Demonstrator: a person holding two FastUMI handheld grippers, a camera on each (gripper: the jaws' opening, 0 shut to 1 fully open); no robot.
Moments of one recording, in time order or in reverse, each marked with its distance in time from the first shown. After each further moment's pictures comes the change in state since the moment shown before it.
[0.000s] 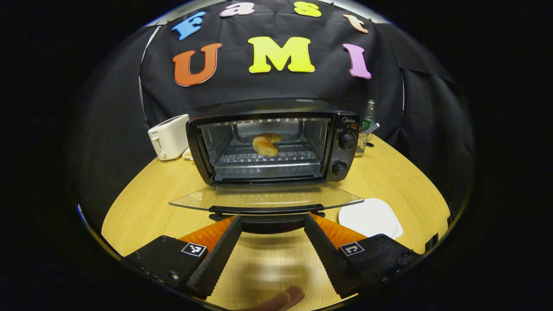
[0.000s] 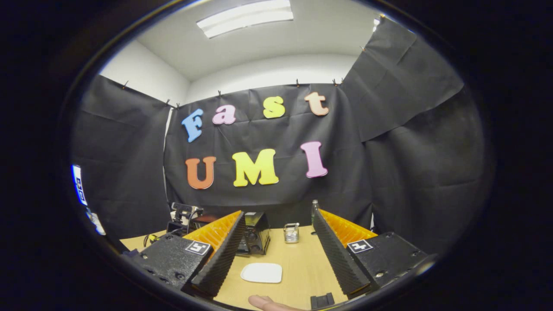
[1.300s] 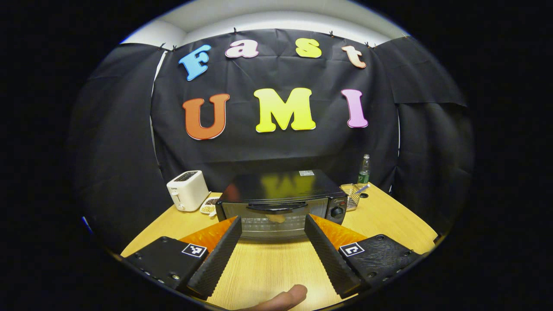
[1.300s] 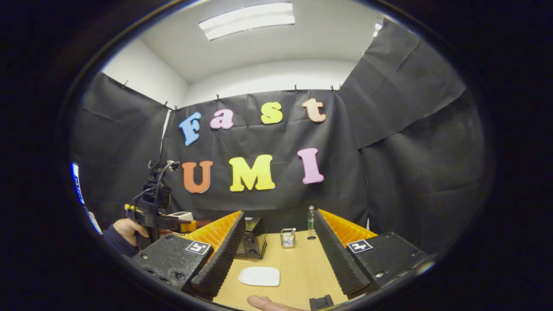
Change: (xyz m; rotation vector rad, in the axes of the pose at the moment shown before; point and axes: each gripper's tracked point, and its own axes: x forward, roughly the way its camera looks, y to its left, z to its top) left arm -0.099 0.022 0.135 0.019 -0.312 0.025; right arm -0.006 0.011 0.017 -0.019 -0.047 -0.034
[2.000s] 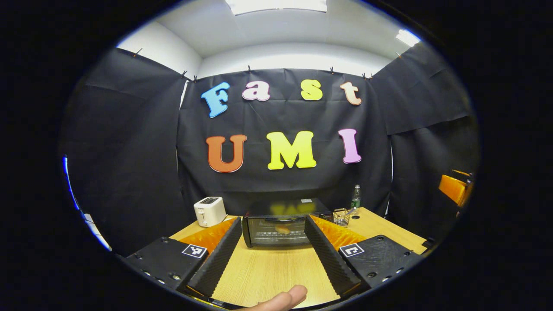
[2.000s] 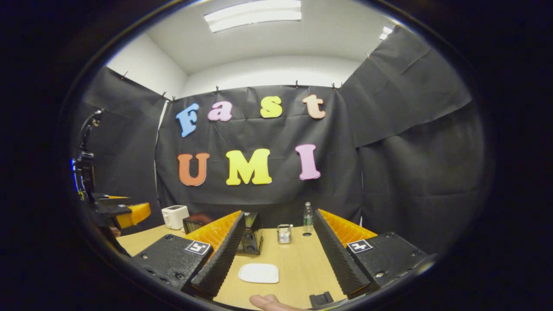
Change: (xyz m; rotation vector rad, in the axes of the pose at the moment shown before) left arm -0.164 0.016 0.029 -0.008 -0.243 0.036; right arm 0.001 0.018 -0.002 -0.044 0.076 -0.041
